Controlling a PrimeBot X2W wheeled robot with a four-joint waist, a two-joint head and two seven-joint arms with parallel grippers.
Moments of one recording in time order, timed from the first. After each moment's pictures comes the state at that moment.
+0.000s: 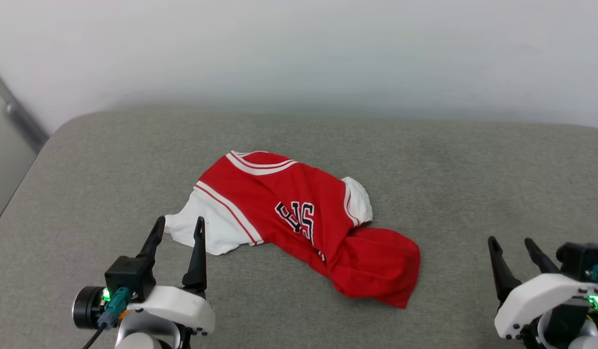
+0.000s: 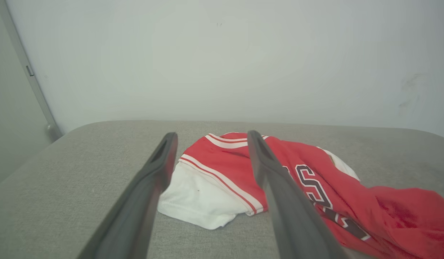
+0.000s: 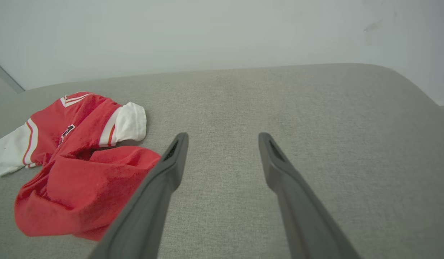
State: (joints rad) left arm -0.11 0.36 -0.40 0.10 -0.49 0.23 -0.24; right arm 0.00 -0.05 -0.12 0.04 0.15 0.13 0.16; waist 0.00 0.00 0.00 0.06
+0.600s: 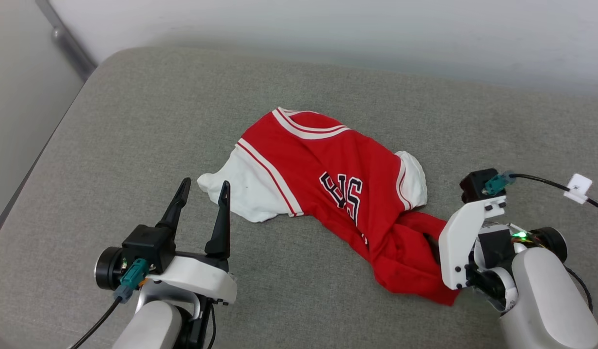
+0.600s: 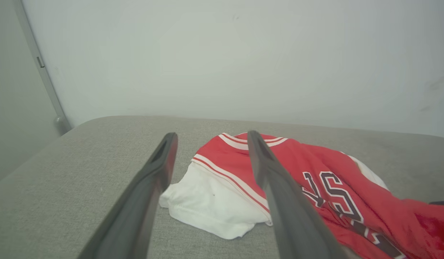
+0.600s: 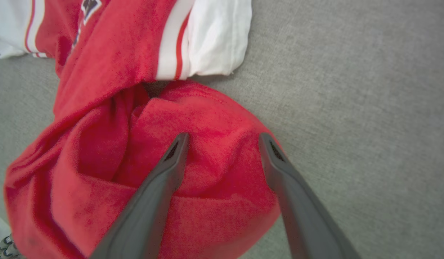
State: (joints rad) left arm -0.24 0.29 -0.40 0.12 -0.45 0.17 -0.26; right arm -0.36 -0.10 0.11 0.30 0.20 0.13 0.73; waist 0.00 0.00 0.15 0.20
